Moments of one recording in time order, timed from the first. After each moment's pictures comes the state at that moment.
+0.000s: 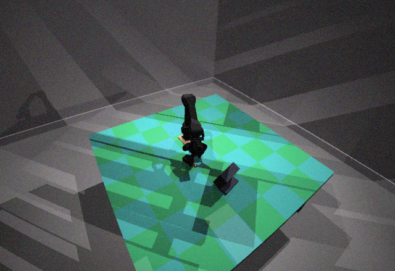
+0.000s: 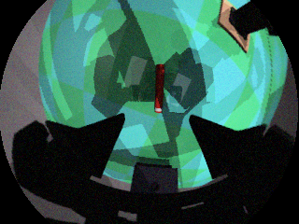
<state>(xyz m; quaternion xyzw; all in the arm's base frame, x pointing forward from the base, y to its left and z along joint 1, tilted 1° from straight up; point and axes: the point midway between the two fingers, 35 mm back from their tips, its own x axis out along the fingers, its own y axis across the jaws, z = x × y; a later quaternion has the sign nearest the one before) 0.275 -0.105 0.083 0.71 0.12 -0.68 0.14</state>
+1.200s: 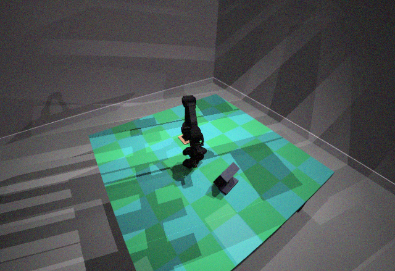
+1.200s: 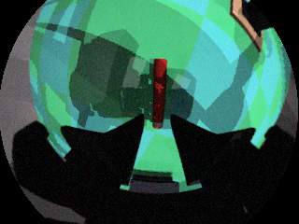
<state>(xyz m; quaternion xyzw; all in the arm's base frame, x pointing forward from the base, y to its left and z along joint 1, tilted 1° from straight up) 0.272 -0.104 0.042 0.71 0.12 -0.68 0.14</state>
